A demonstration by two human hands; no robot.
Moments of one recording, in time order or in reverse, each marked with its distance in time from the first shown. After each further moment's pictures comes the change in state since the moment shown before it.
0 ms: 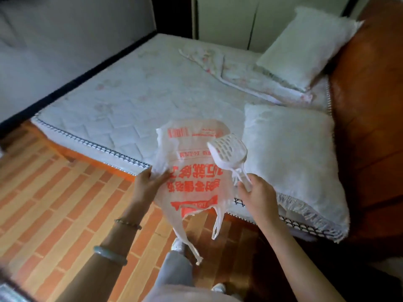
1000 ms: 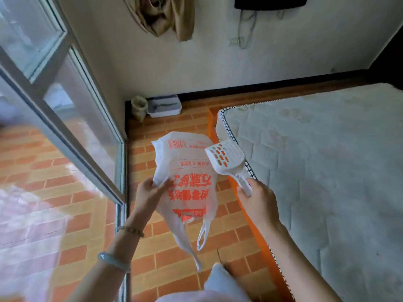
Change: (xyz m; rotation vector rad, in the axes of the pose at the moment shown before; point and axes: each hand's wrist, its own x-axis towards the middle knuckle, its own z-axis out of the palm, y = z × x) left_hand 0.049 -0.055 -0.480 -0.230 0.854 -0.080; right_hand 0.084 -0.499 0.328 0.214 -0.382 -0.764
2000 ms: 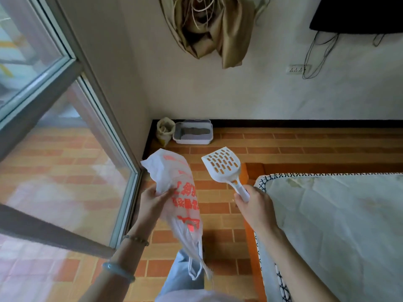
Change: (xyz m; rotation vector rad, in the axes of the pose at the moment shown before) left_hand 0.482 0.090 0.017 -0.116 0.230 -0.070; right_hand 0.506 -0.054 0.251 0.106 -0.285 -0.212
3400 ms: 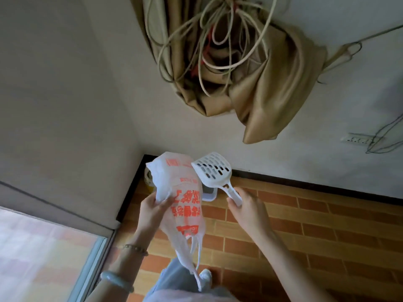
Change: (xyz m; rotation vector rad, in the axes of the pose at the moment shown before) left_hand 0.620 0.168 0.134 -0.038 0.228 -0.132; right_hand 0.692 0.015 0.129 0.017 -0.214 -0.177
